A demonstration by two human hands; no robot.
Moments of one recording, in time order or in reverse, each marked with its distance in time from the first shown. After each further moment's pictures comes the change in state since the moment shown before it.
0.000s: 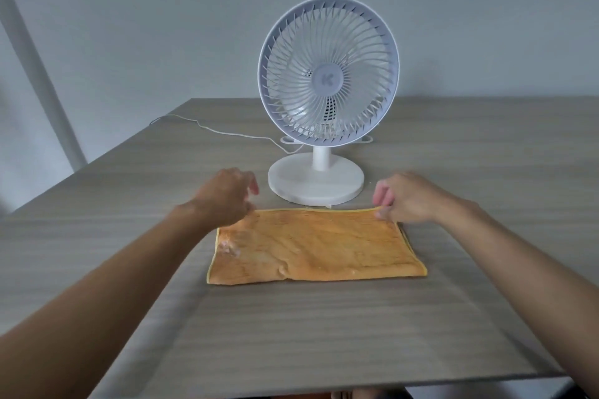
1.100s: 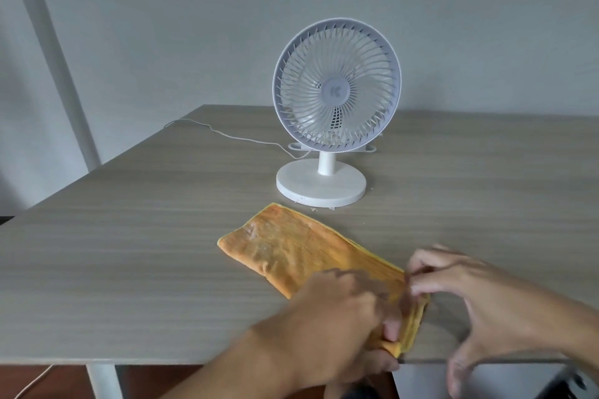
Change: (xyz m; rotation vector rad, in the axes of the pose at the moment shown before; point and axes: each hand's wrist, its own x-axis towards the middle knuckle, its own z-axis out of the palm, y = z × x) left_hand -0.151 0.138 0.020 -0.127 0.013 0.748; right_hand -0.163 -0.004 -0.009 -0.037 -0.163 -0.514
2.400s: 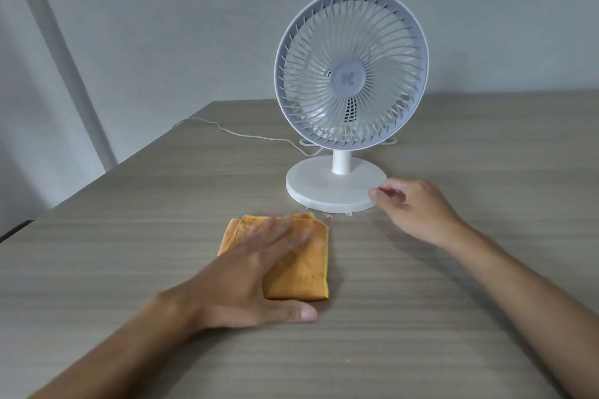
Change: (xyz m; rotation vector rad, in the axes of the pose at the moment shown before) left_hand -0.042 -0.141 -0.002 -0.060 -0.127 -0.479; right_hand 0.160 0.081 0.019 0.312 0.616 0.417
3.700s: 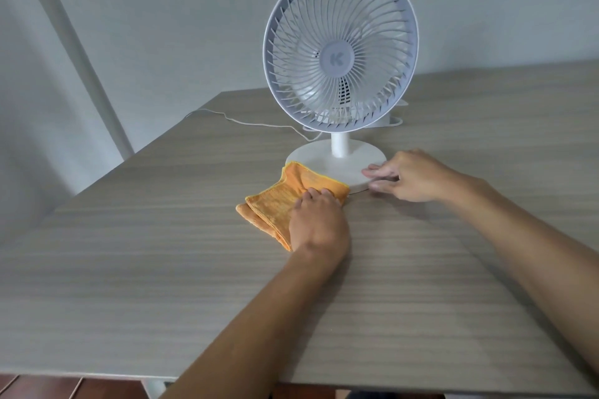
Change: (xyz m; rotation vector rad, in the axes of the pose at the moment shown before) left_hand 0.116 0.084 0.051 0.221 0.320 -0.582; right_hand 0.040 0.025 -0.012 -0.268 -0.344 -0.195
